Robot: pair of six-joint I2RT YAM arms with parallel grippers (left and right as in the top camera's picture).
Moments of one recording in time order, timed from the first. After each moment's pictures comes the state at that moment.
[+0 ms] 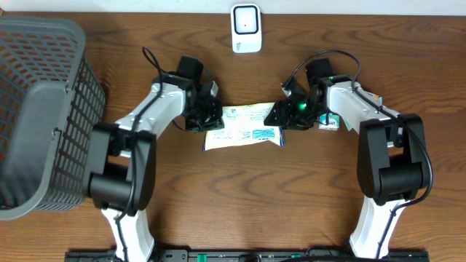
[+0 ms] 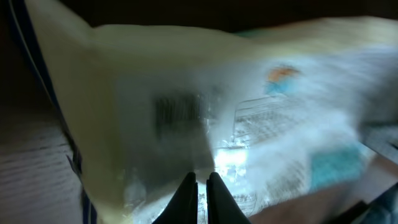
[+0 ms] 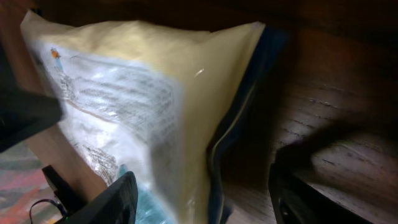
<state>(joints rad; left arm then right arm) -0.27 2.02 1.35 -0.77 0.52 -0.39 0.18 2.07 1.36 -0.74 -0.67 0.14</state>
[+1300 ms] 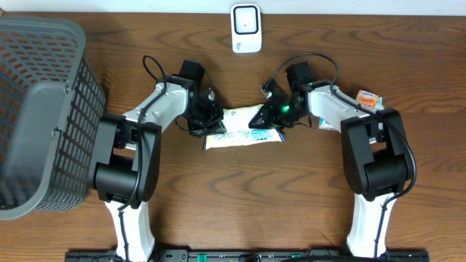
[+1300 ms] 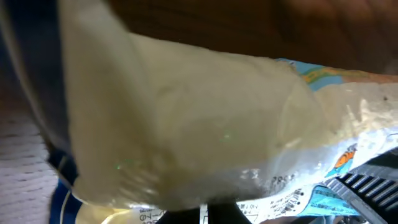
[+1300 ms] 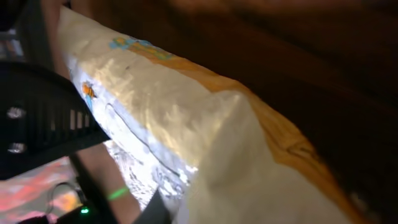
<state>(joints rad) -0.26 2.07 1.36 -0.78 0.58 -0.56 0.28 2.14 1.36 -0.59 -0.81 0.18</state>
